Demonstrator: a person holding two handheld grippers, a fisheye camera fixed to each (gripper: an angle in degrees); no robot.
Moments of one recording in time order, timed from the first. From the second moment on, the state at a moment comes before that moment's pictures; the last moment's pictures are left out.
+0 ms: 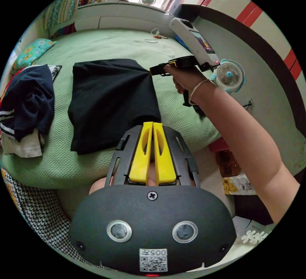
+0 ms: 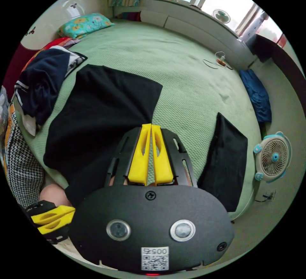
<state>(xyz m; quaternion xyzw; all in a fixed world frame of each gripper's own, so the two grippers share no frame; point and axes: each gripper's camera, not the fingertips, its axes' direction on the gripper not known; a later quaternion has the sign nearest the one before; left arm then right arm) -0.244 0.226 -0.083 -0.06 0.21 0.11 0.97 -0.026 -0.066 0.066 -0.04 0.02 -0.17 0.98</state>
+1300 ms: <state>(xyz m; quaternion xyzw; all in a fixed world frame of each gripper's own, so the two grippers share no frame) -0.308 0.139 -0.008 -0.02 0.05 -0.04 1.00 -0.060 0.087 -0.007 0.01 -0.17 -0.18 0.97</state>
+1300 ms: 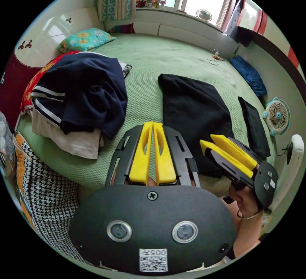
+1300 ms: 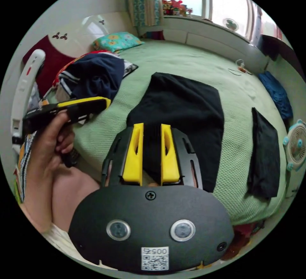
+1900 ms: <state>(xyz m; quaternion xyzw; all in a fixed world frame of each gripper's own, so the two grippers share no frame) -0.322 0.120 0.039 -0.04 0.06 -0.04 1.00 -0.086 0.103 0.029 -0.08 -0.14 -0.24 0.96</state>
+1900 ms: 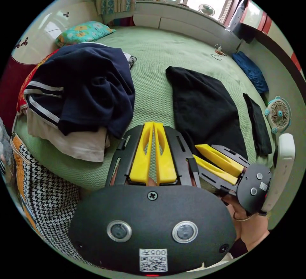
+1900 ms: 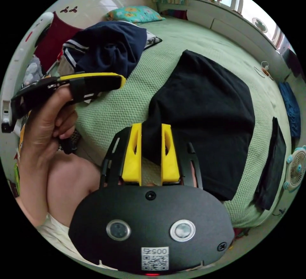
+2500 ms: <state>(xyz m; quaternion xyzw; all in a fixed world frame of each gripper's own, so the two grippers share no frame) -0.307 0.104 0.073 -0.06 0.08 0.00 1.00 0.020 0.099 -0.005 0.01 -0.27 -0.11 0.96</state>
